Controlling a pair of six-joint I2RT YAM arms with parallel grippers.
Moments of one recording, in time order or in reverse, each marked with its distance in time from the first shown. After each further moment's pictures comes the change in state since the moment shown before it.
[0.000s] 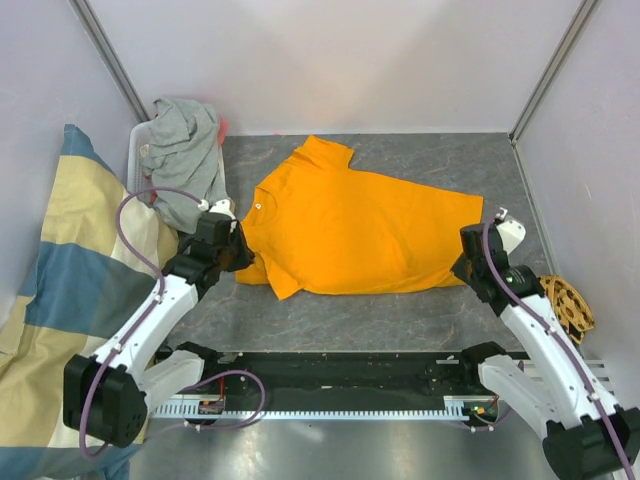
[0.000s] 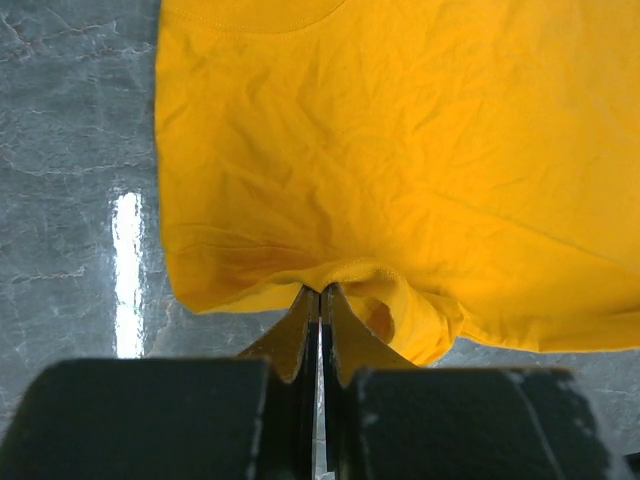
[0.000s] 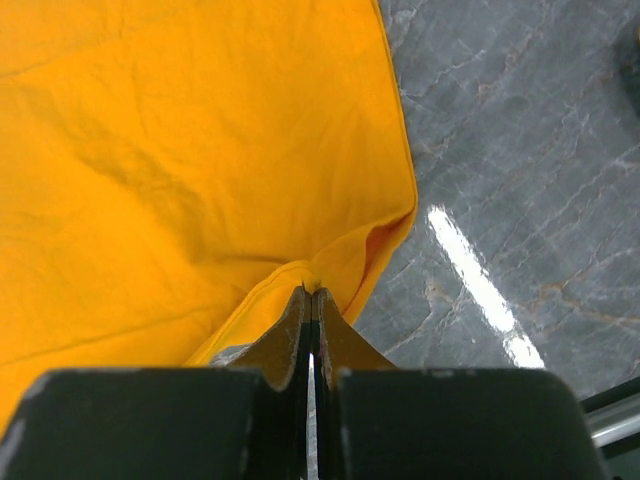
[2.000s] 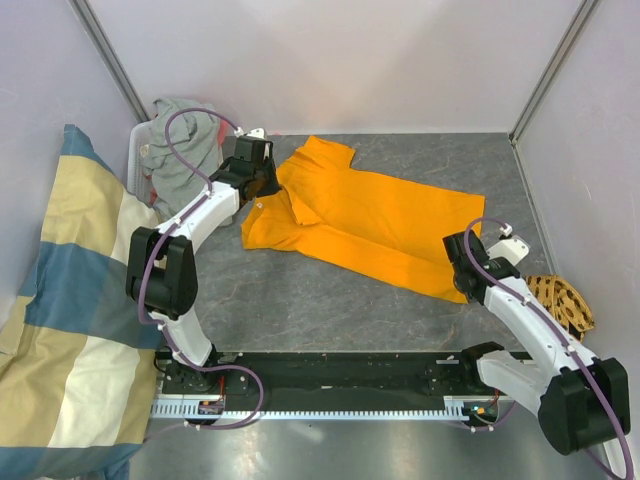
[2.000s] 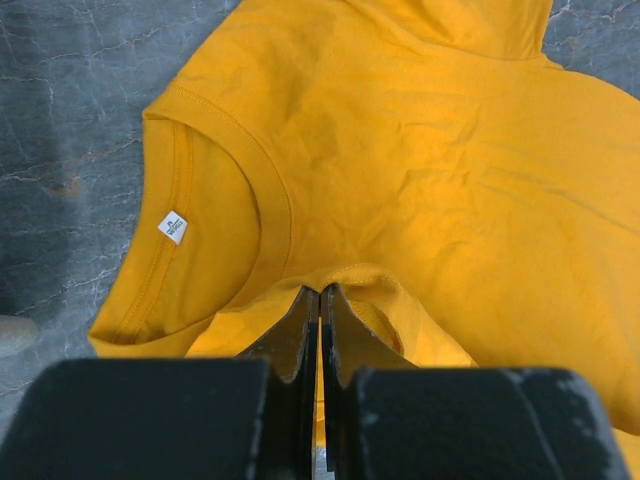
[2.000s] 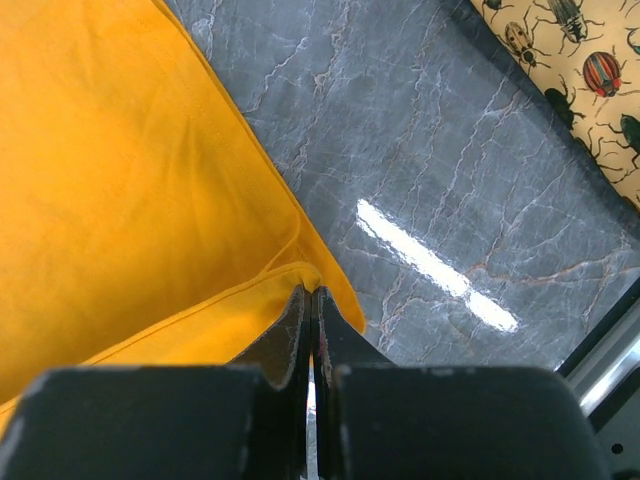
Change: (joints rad) left arm 0.002 0.784 0.697 0.116 -0.021 0.081; right arm 0.001 0.147 -0.119 -0.028 0.268 0.316
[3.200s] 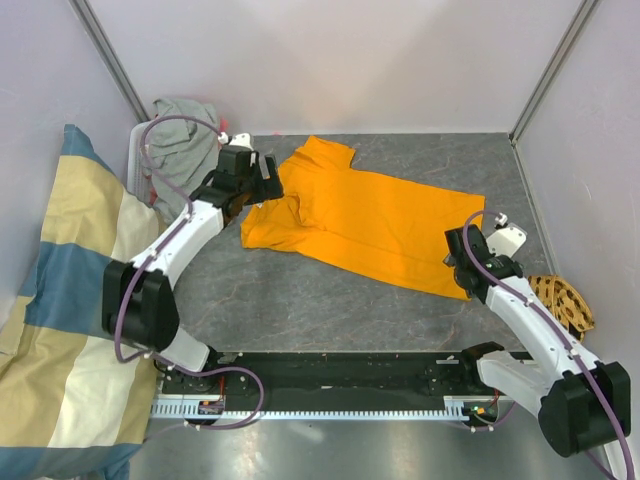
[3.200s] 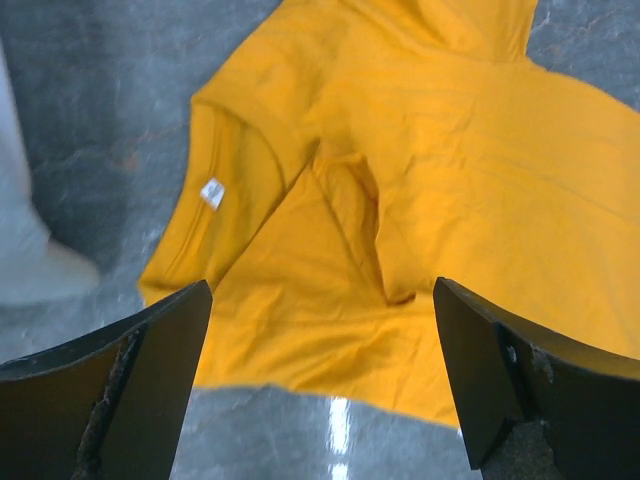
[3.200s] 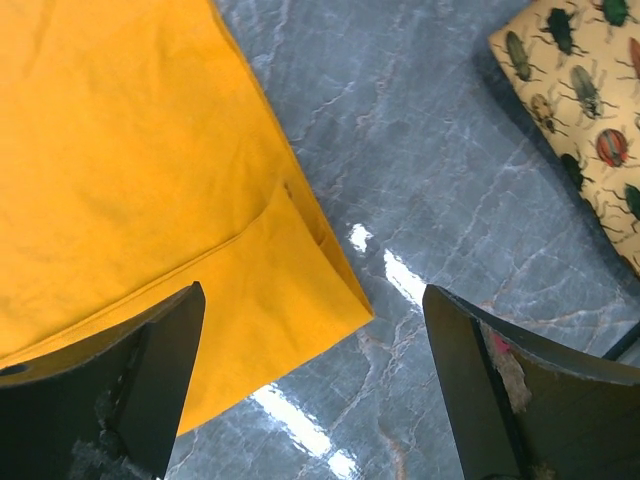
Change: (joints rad) left arm 0.004 -0.182 -0.114 0.000 -0.035 0.023; right arm 0.000 -0.007 0.029 0.066 0.017 -0.143
